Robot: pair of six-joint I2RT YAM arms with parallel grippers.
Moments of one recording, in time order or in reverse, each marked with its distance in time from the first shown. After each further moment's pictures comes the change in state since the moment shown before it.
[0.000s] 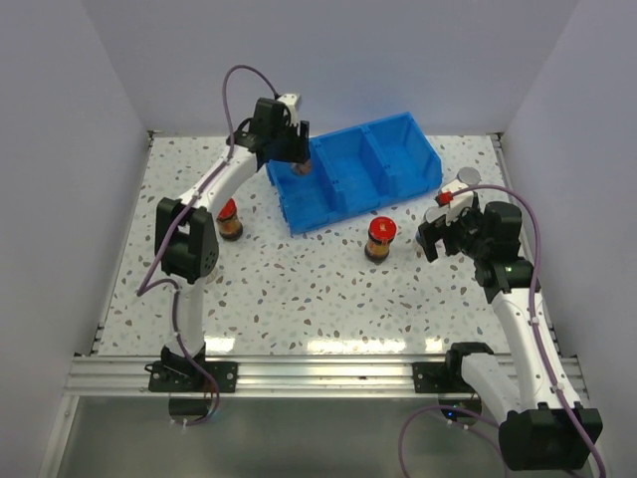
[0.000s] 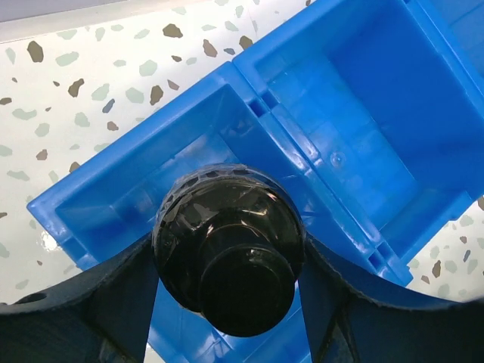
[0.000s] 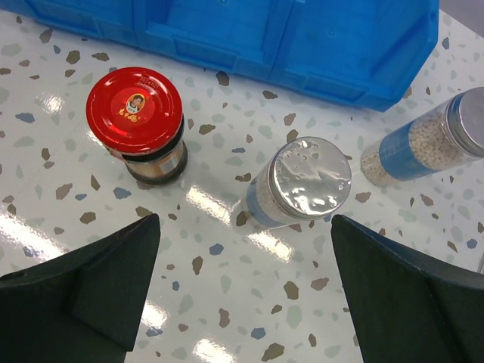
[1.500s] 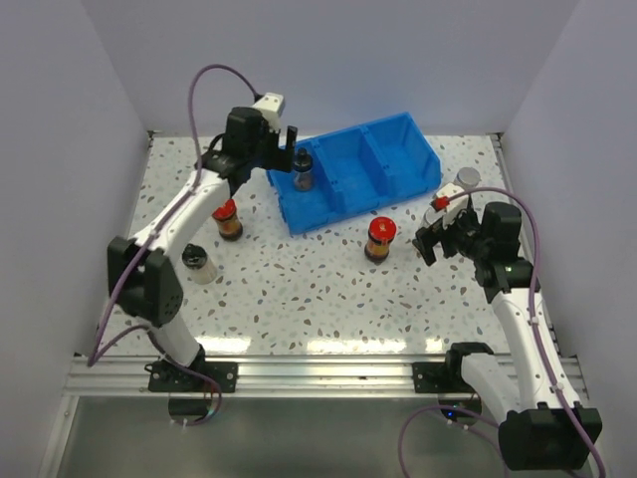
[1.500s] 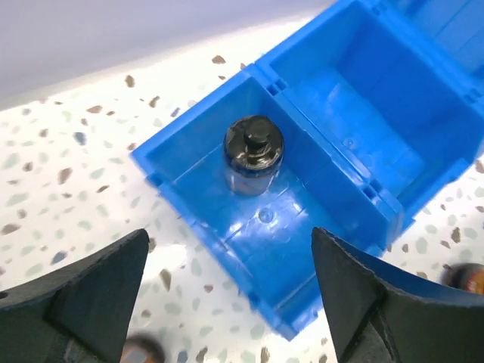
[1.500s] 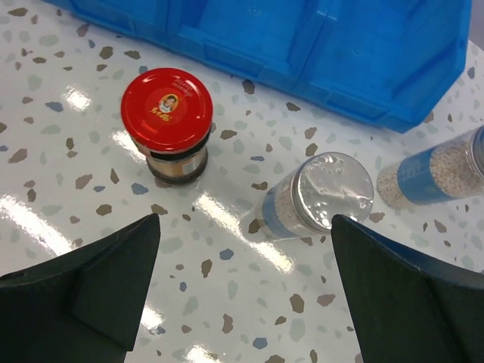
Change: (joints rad) left arm -0.018 -0.298 -0.292 0.108 -0.103 0.130; right arm 0.000 0.004 0.000 -0.007 -0.068 -0.045
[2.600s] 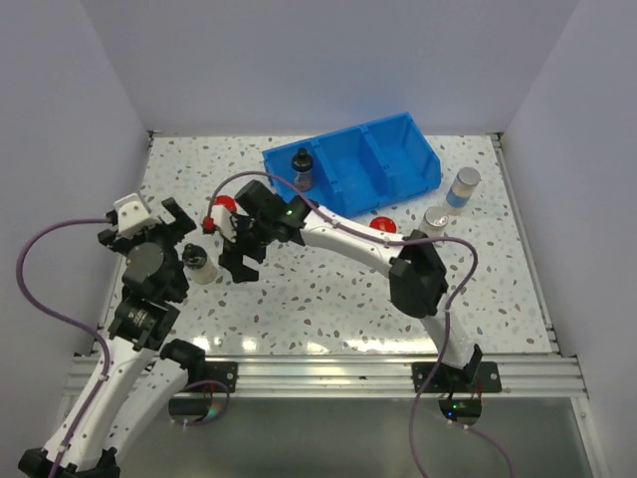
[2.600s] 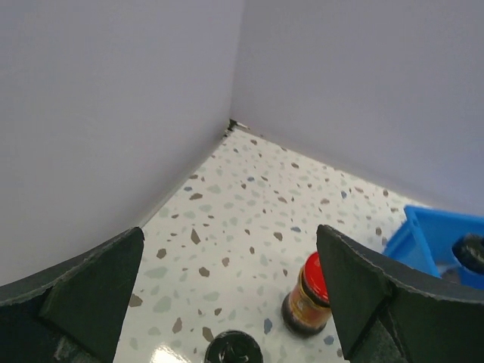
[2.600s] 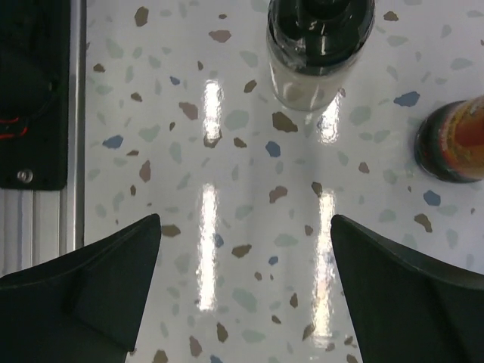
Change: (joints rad) left arm 0.006 -1.257 -0.976 0.294 -0.814 -0.033; right arm 0.986 1.260 1.160 -0.213 -0.041 0.060
